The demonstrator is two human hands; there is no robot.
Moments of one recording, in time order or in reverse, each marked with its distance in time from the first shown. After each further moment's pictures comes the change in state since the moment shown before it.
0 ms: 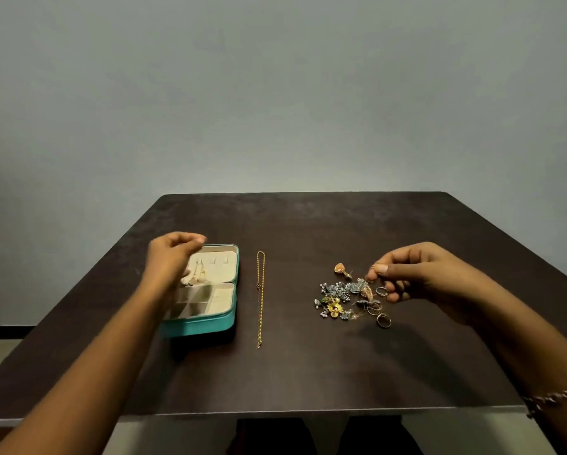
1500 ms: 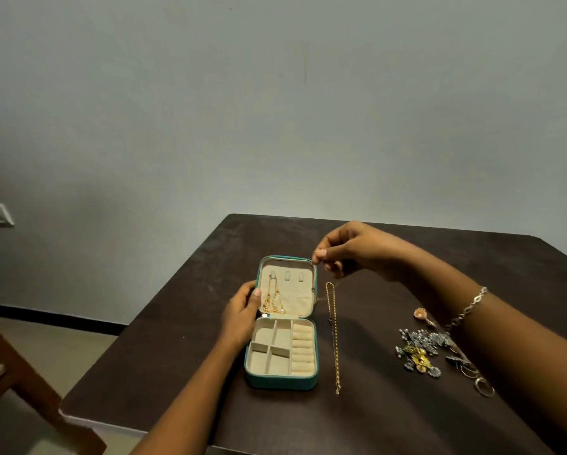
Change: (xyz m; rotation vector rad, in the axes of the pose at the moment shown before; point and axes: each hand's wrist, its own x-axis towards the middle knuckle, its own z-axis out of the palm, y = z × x) left_hand 0.045 -0.096 -0.021 0.122 -0.076 0.155; right_hand 0.128 -0.083 0.117 -0.238 -0.341 -0.208
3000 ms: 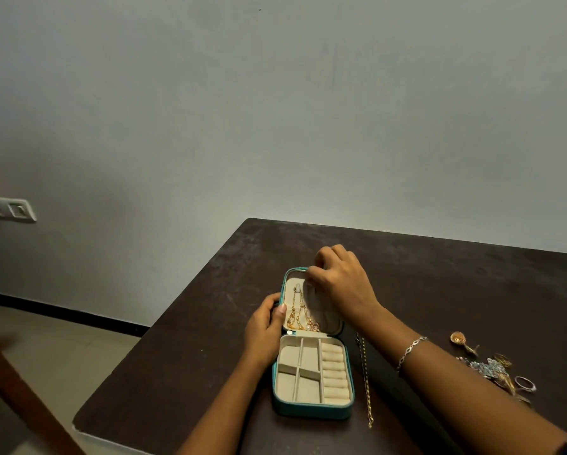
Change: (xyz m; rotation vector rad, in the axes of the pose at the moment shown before) left_hand 0.001 -0.007 0.005 0.010 0.014 0.083; right_hand 0.075 0.064 0.057 -1.214 0.605 -0.663
